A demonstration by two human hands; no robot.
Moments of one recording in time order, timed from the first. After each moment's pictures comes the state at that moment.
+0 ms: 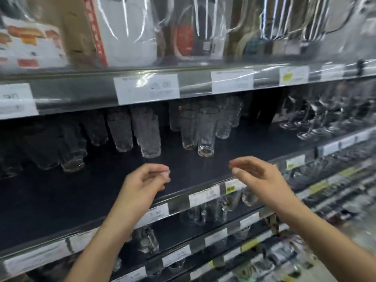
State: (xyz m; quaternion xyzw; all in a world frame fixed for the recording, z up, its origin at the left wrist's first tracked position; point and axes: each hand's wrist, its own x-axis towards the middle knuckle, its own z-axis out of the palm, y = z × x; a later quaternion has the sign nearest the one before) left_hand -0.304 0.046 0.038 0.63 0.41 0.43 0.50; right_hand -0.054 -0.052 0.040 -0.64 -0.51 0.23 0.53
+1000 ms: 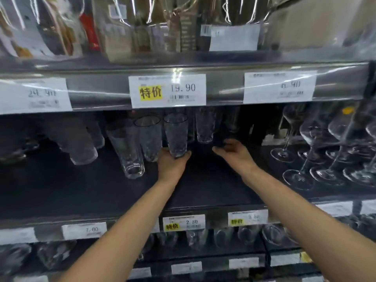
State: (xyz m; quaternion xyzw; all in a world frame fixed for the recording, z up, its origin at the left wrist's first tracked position) left_hand 0.081 0.173 -0.005 0.52 0.58 0.52 0.36; right_hand 0.267 0.158 0.014 -0.62 -0.50 0.36 0.49
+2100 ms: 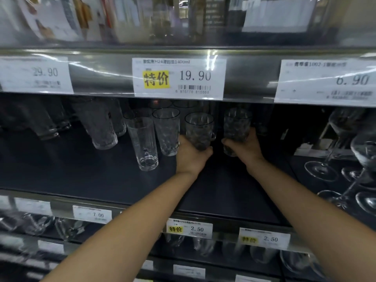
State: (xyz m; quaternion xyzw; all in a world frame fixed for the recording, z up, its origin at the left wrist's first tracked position) left_hand 0.100 0.206 -0.016 0.52 0.61 0.55 0.26; right_hand 0.264 0.245 -0.007 -0.58 -0.55 0.35 0.50
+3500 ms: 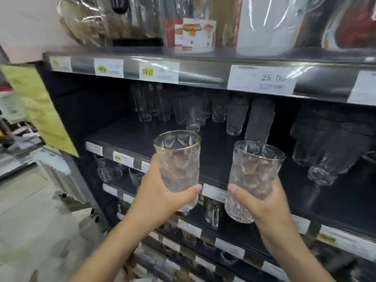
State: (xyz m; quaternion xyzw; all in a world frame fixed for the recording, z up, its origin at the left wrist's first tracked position) left_hand -0.339 -0.080 0.050 0.51 0.64 0.53 0.22; right_hand -0.145 -0.012 0.031 -0.36 -0.58 0.52 0.51
